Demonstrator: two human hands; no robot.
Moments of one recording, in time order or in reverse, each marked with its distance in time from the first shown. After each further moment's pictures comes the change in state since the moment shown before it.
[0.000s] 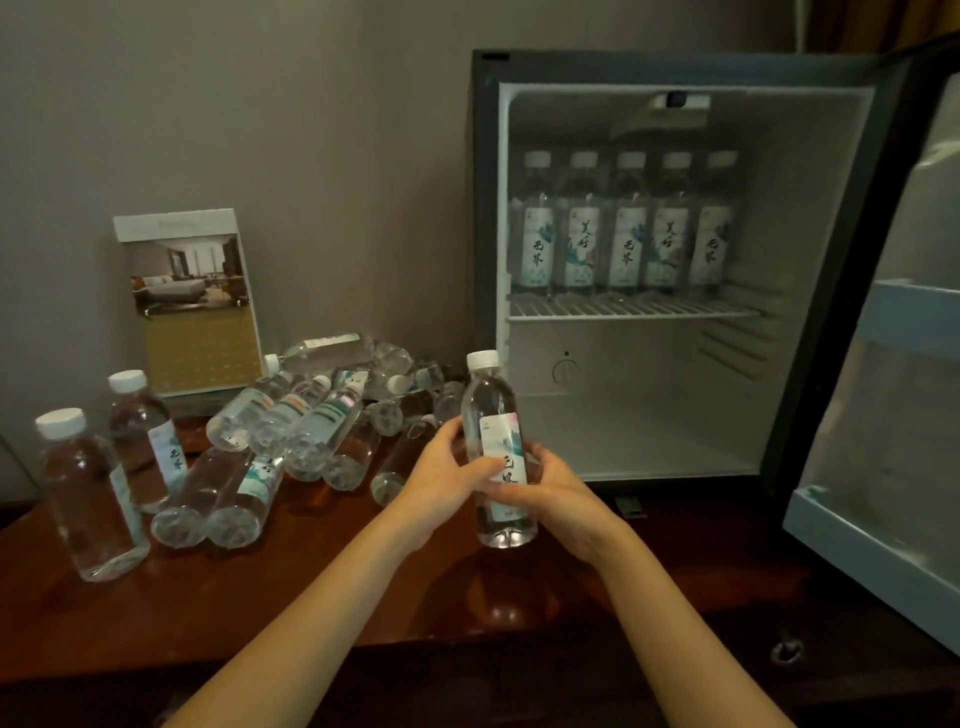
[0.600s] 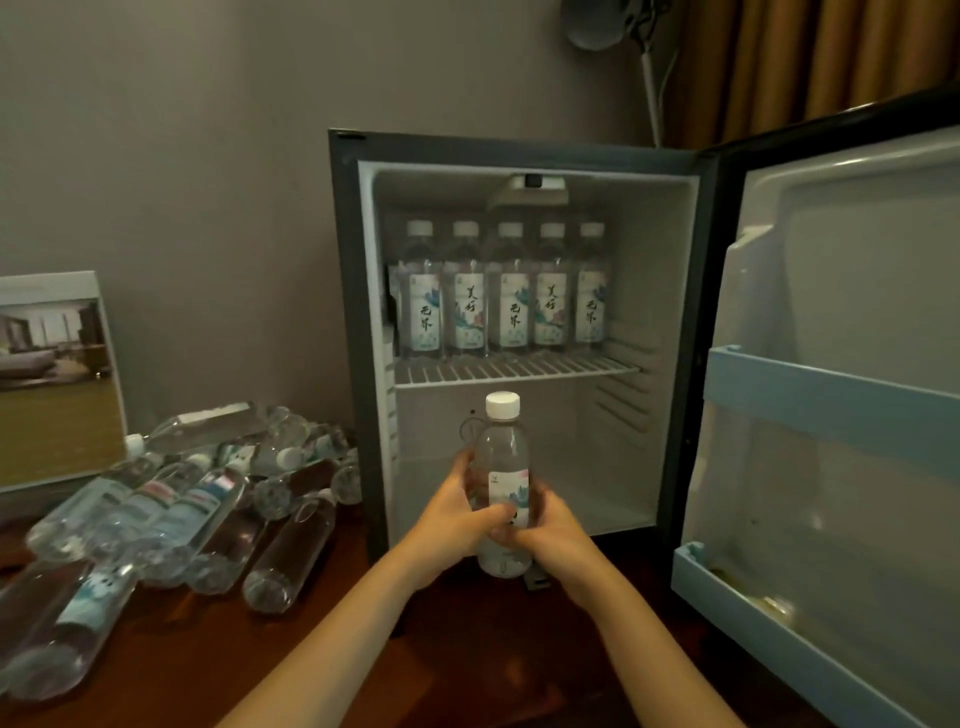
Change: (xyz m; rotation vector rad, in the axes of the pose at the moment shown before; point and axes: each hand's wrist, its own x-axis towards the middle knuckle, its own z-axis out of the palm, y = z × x) left_hand 0.054 0.021 0.103 -0.021 -0.265 0.106; right_hand -0.009 -0.006 -0.101 -0.070 0.266 -0.160
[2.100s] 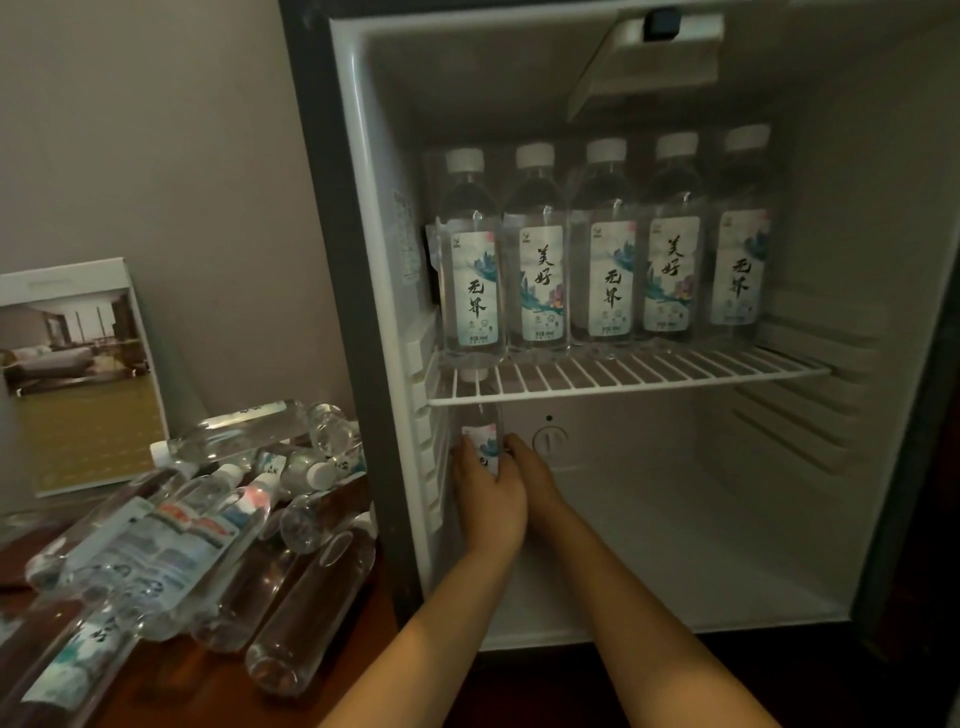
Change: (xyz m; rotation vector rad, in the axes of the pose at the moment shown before) left_hand 0.138 -0.068 -0.023 0.139 0.769 -0.159; right_hand 0.222 0.050 0.048 -0.433 0.035 -0.134
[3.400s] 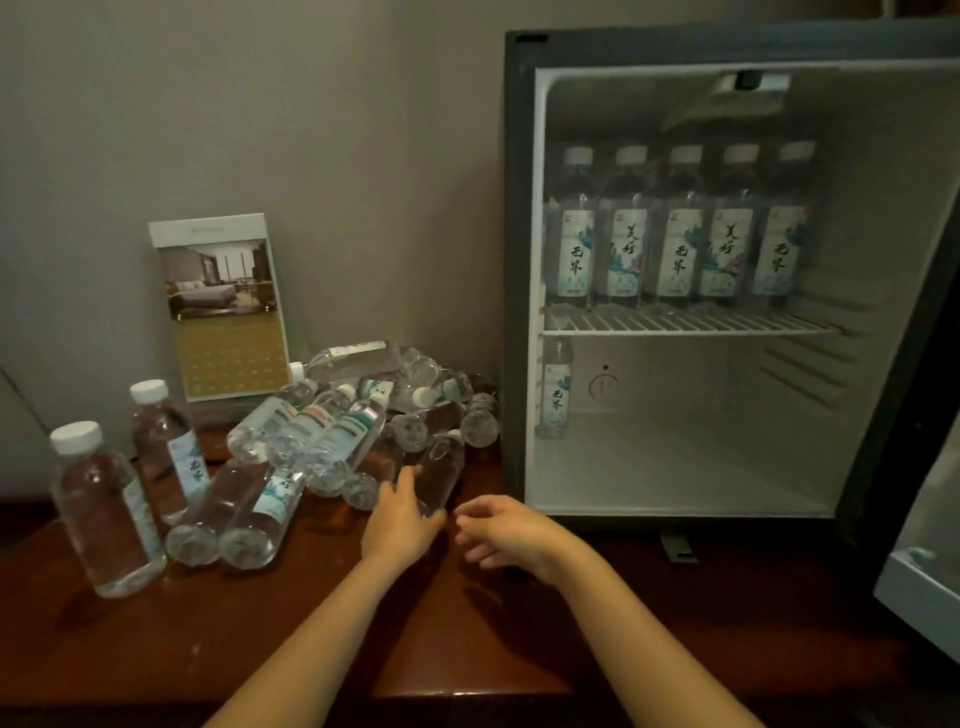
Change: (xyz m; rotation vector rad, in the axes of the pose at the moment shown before) left_hand -0.047 -0.076 -0.219 0.745 -0.224 -0.007; right_hand -0.184 -0.098 0.073 0.100 -0.571 0.358
